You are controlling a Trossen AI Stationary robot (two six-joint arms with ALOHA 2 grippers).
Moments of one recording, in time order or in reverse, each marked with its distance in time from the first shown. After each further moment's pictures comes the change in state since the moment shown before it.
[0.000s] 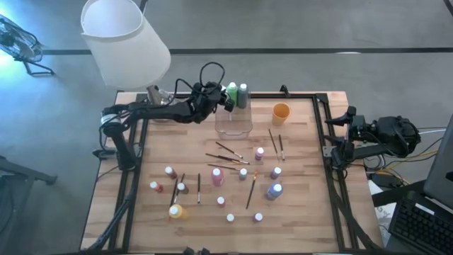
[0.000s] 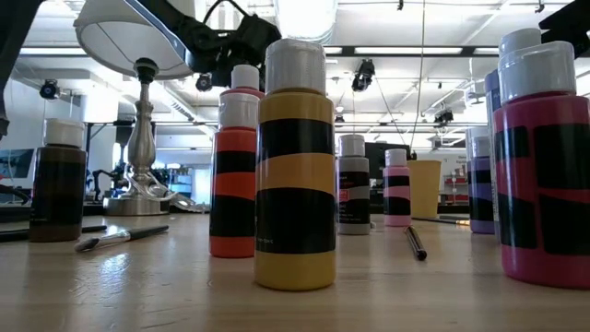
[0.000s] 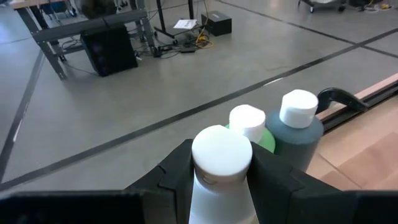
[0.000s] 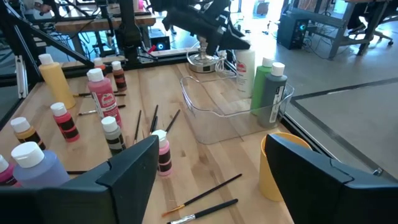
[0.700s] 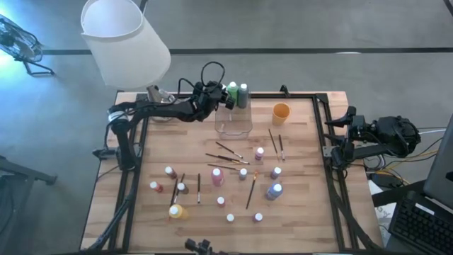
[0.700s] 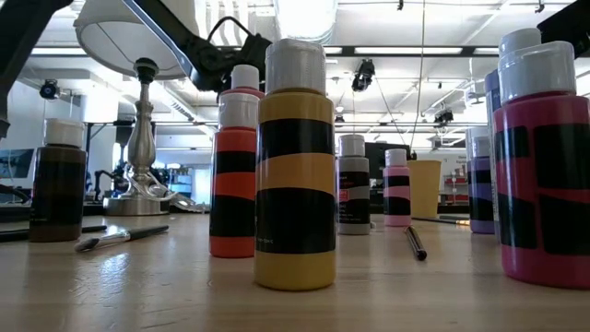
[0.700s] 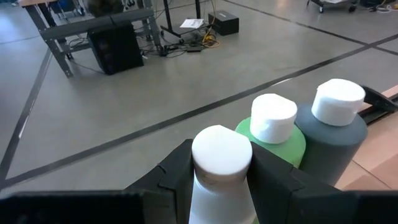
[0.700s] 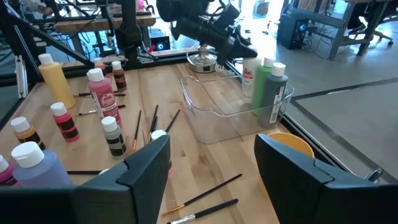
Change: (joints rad) left arm 0.051 0.083 0.000 0.090 0.013 0.014; right arm 0.000 0.000 0.000 0.000 0.000 0.000
